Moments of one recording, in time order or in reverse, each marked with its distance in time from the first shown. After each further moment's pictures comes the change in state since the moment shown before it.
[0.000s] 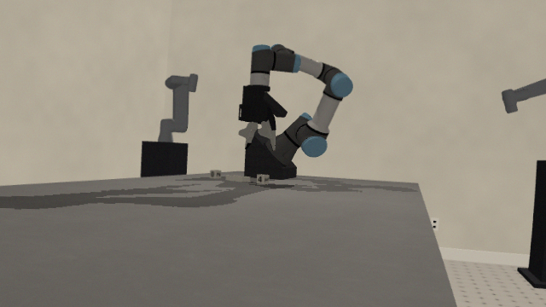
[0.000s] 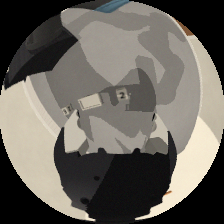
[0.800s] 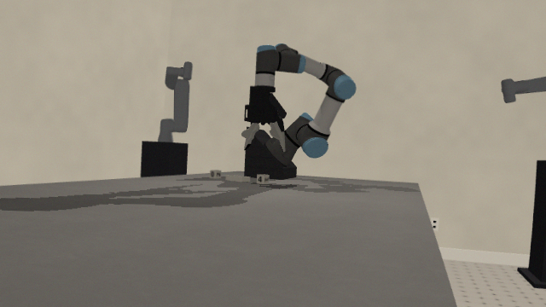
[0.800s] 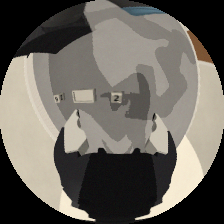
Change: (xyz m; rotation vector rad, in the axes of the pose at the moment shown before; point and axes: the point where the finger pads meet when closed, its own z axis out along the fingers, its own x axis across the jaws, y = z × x) arm 0.015 -0.008 0.003 0.004 0.007 -0.292
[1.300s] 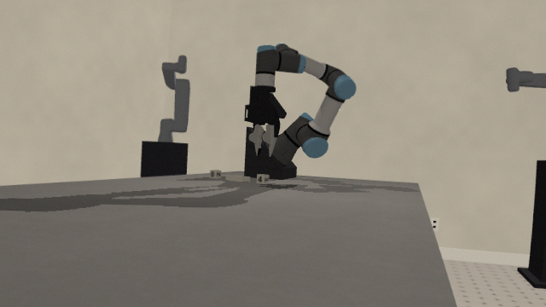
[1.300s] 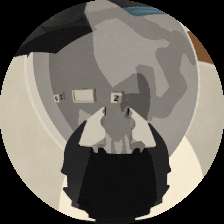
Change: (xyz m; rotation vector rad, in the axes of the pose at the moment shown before) arm 0.000 0.000 0.000 0.000 0.000 -0.008
